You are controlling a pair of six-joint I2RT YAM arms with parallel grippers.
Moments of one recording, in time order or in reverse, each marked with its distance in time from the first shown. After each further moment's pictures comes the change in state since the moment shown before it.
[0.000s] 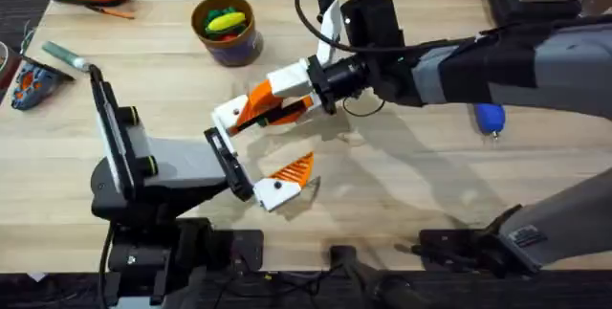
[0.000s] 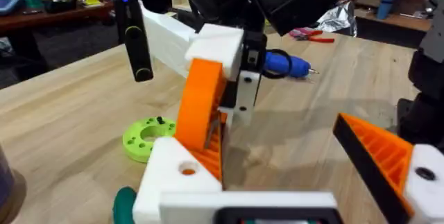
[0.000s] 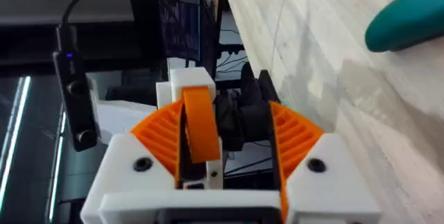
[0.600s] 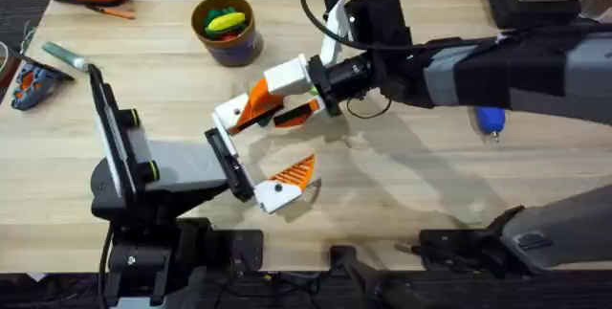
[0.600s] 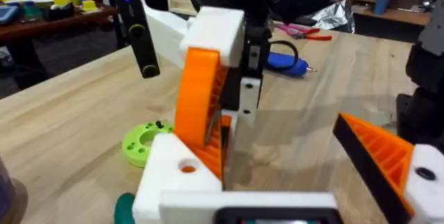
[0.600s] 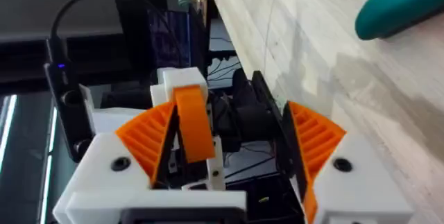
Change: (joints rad) left arm 0.000 -0.002 0.001 -0.001 0.012 0.032; right arm 0.004 -0.068 -0.011 -0.093 0.059 -0.013
